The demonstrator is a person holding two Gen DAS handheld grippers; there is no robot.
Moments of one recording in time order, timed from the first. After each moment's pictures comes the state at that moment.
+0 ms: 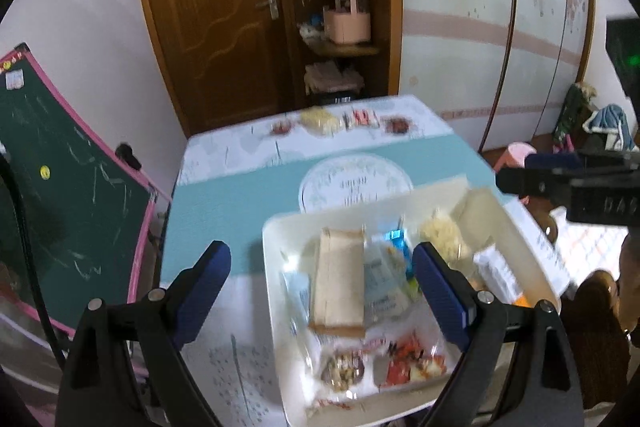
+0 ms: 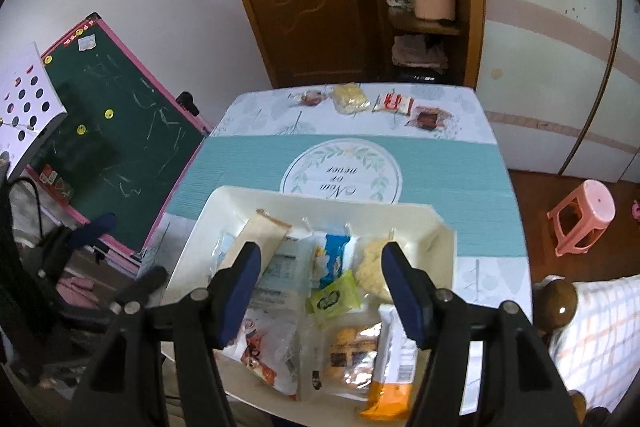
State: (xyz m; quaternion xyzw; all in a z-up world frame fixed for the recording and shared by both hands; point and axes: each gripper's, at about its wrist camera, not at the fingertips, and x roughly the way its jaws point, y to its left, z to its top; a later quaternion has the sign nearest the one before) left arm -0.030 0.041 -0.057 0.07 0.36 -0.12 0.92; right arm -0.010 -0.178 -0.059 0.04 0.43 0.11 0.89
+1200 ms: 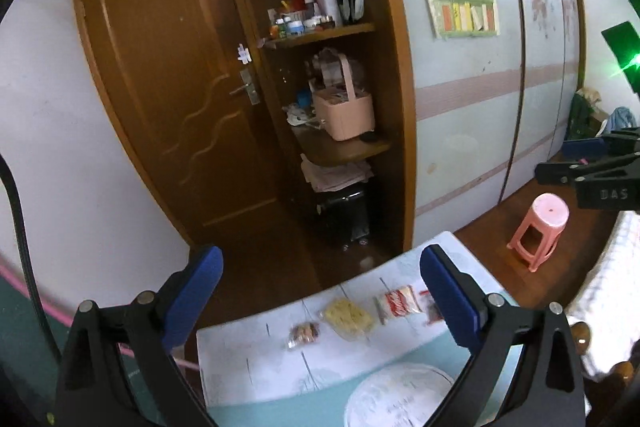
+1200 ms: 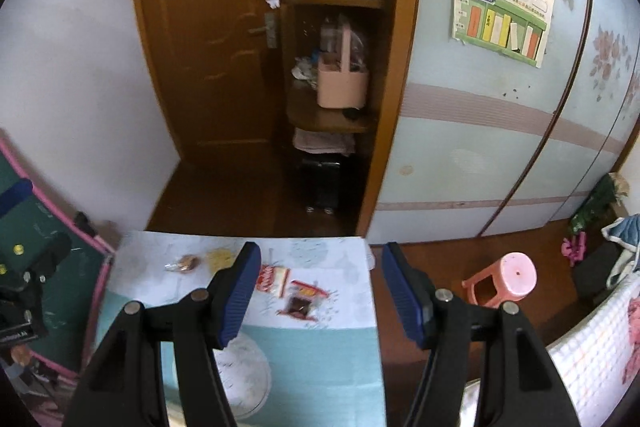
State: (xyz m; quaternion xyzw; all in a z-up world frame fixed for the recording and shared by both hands) left arm 0.306 -0.057 0.103 0.15 0.28 -0.14 0.94; right arm 0.278 -0.293 0.091 0.00 0.41 -0.06 0.91
